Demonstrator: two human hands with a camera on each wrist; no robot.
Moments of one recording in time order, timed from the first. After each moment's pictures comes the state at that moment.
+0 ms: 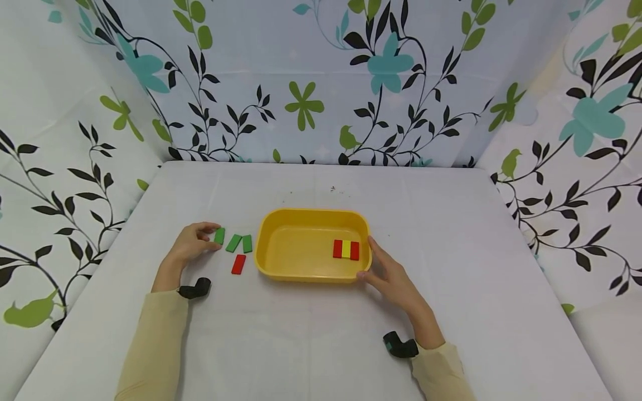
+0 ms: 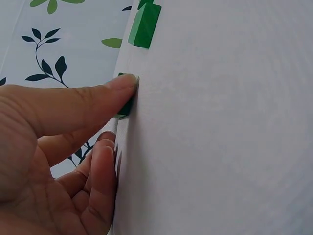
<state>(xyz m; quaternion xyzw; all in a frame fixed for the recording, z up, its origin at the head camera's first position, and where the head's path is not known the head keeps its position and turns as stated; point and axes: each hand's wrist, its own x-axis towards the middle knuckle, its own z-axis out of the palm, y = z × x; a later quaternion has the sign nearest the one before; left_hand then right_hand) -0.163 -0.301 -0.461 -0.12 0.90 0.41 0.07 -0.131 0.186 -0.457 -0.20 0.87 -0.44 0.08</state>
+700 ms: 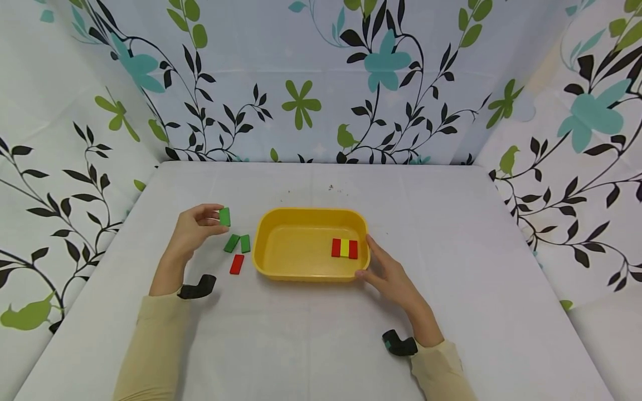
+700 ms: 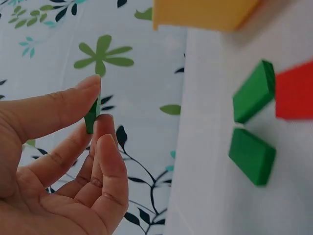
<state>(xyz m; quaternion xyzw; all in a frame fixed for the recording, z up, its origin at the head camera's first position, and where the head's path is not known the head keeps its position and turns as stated) -0.156 -0.255 -0.404 -0.09 0.84 0.53 -0.01 -0.132 0.186 -0.457 -0.20 0.87 -0.44 0.08</state>
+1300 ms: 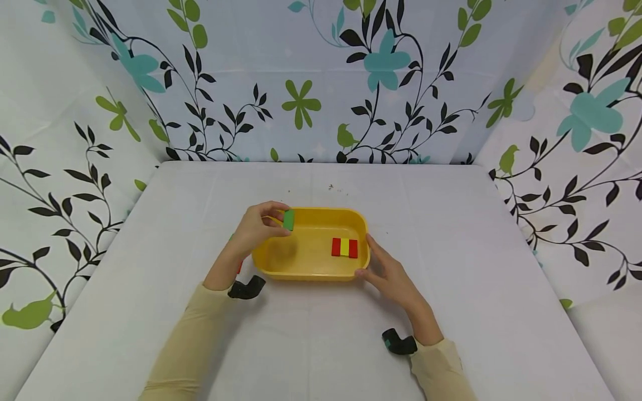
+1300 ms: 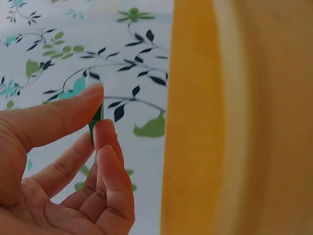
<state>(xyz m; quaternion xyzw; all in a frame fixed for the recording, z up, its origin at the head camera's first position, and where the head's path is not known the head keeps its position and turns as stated) -0.169 -0.137 -0.383 -0.01 0.84 0.54 0.06 -0.132 0.186 -0.457 -0.20 0.87 -0.45 0.08</state>
